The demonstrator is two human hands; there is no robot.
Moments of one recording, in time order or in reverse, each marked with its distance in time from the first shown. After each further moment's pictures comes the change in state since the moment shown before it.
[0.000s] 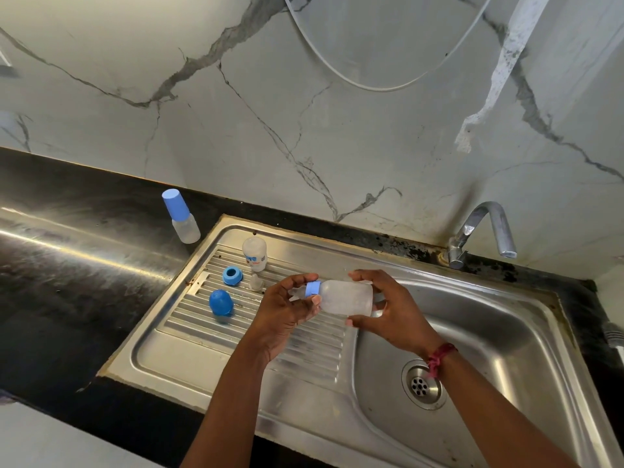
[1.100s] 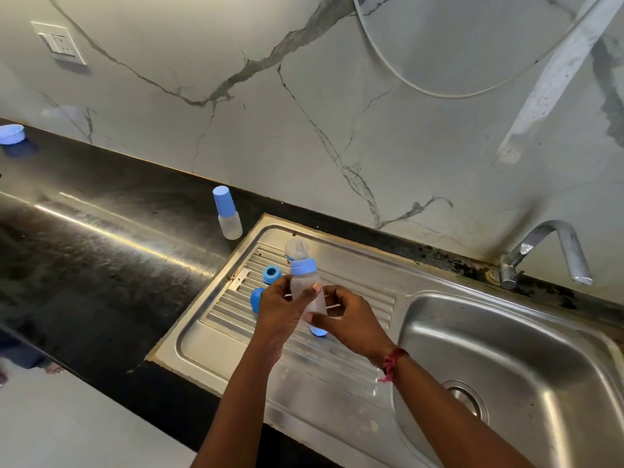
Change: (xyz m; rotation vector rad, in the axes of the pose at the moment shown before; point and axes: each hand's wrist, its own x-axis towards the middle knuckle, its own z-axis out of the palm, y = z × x) left_hand -0.009 0.020 -0.054 0.166 0.359 0.032; right_hand 0.050 -0.039 0.127 0.155 -0.134 0.246
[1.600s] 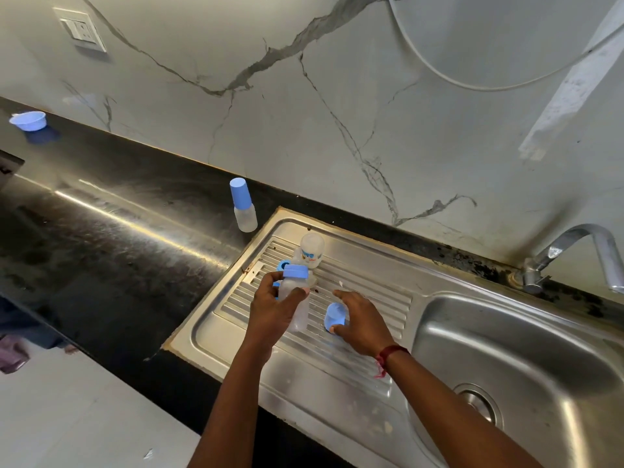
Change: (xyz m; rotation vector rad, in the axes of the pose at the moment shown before) left_hand 0.010 -0.018 -0.044 0.077 0.088 -0.057; right_hand 0.028 0.042 0.011 -0.508 -0.041 -0.016
